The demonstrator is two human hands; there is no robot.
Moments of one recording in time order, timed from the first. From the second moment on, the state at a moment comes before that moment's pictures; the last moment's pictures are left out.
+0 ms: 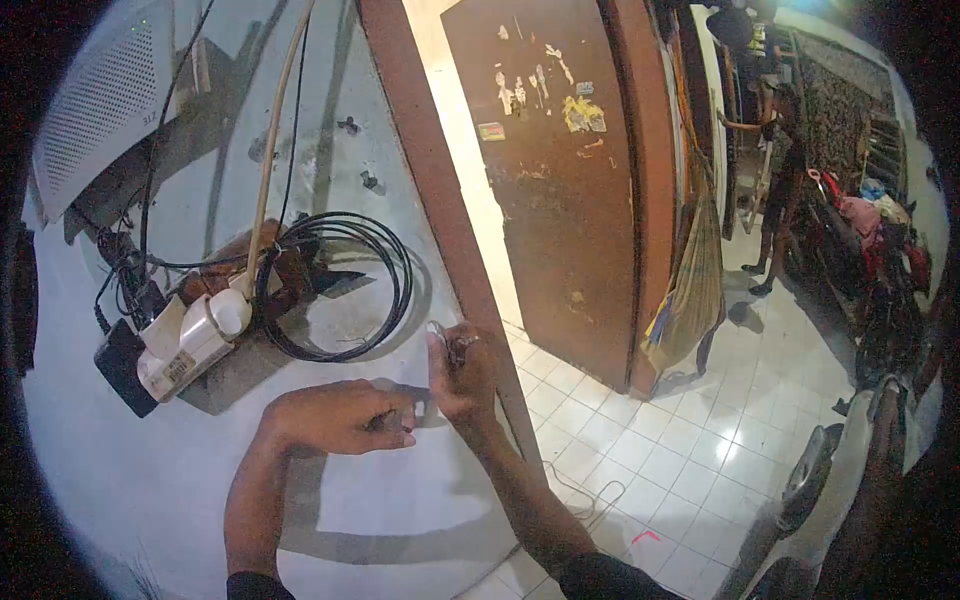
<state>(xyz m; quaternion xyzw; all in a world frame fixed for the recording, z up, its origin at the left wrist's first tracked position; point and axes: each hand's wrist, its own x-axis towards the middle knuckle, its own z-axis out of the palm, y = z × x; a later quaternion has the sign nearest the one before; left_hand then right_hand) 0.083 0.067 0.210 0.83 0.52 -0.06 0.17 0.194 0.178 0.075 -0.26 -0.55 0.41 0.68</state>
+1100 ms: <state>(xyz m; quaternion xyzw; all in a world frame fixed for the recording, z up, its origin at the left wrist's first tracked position) 0.079 0.069 0.202 0.85 0.49 -0.02 0.19 0.207 0.190 0.094 -0.25 -0.60 0.34 0.68</state>
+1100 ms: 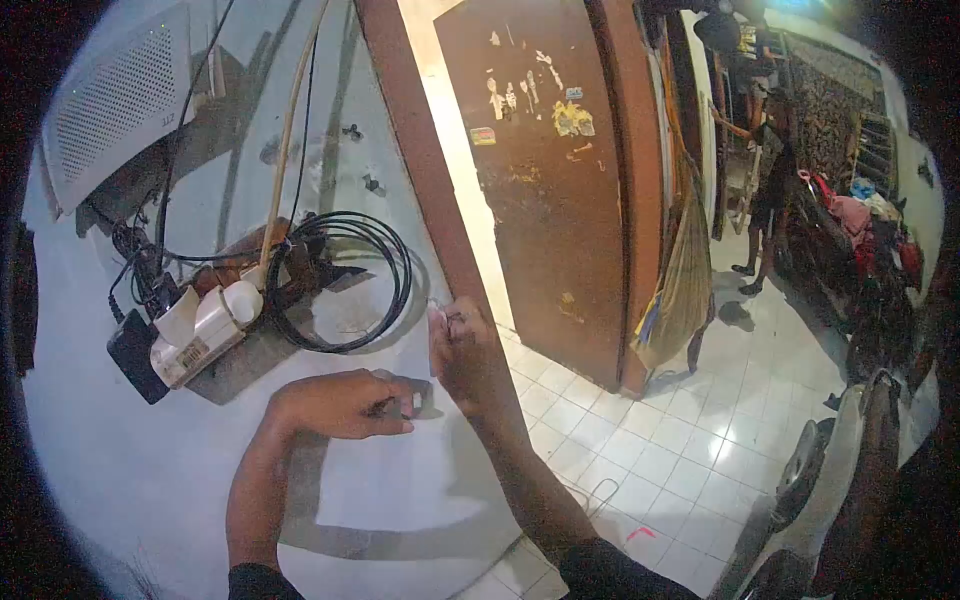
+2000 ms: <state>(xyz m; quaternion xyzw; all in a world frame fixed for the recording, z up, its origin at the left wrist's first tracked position) 0.109 0.082 0.185 0.84 0.43 0.07 -0.32 0.472 0.118 -0.281 -0.51 -0.72 0.26 0.39</state>
